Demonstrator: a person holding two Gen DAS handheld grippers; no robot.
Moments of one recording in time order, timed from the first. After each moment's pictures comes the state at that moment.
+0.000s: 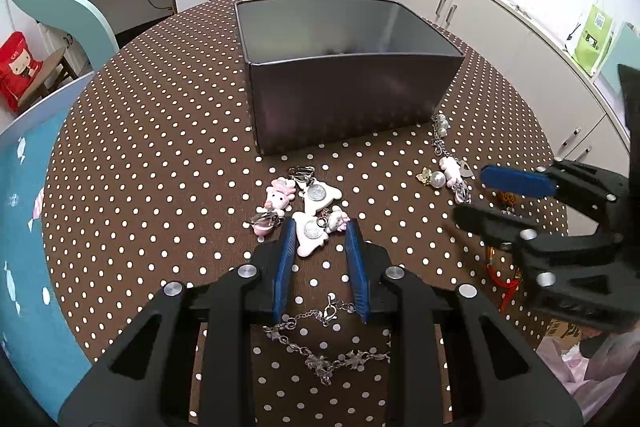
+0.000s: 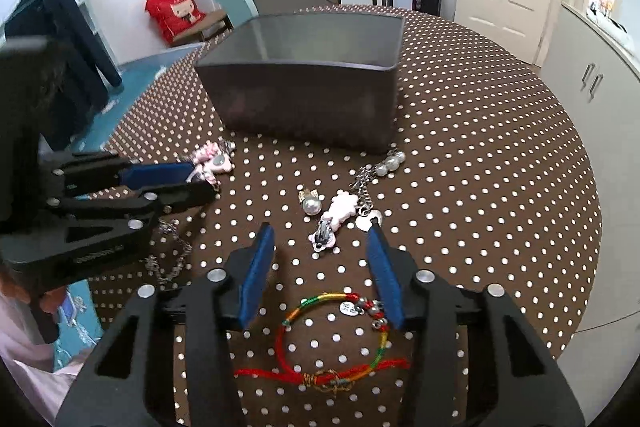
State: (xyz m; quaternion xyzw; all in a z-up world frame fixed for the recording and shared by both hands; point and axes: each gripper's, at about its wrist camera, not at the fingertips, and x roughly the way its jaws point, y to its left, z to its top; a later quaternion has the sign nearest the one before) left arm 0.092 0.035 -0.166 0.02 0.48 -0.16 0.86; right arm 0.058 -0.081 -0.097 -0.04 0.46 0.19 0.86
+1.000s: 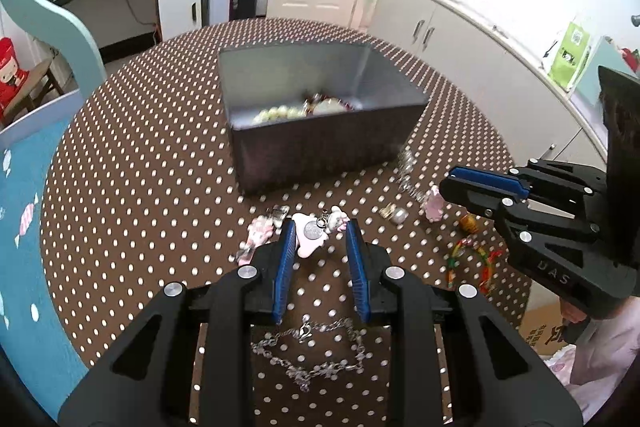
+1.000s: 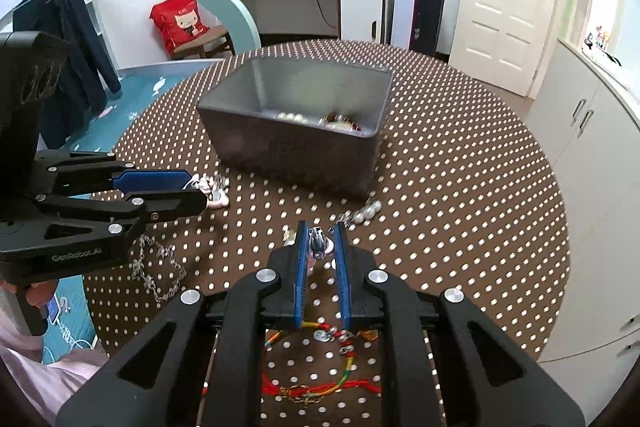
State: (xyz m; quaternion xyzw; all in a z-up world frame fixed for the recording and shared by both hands) left arm 0.098 0.041 -0.132 0.00 0.44 -0.20 0.87; right arm 0.066 -0.087 -0.074 -0.06 0.41 0.19 0.89
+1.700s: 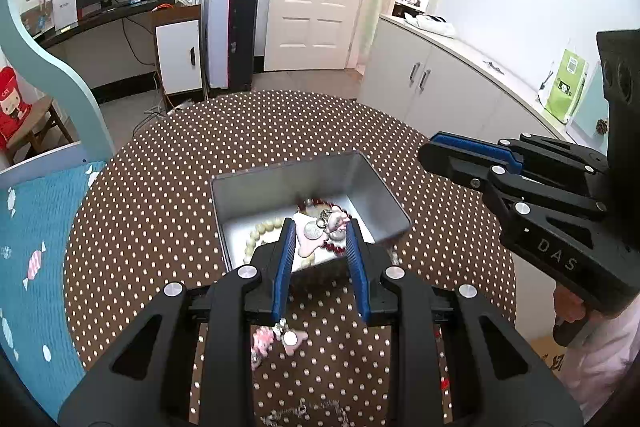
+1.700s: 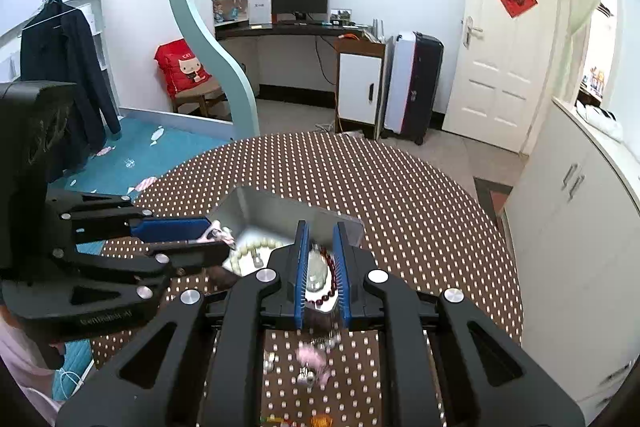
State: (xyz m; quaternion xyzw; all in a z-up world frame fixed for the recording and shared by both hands) left arm 0.147 0.022 -0.067 0.00 0.38 -0.20 0.90; right arm 0.125 -0.077 -0.008 -0.08 0.32 0.21 0.92
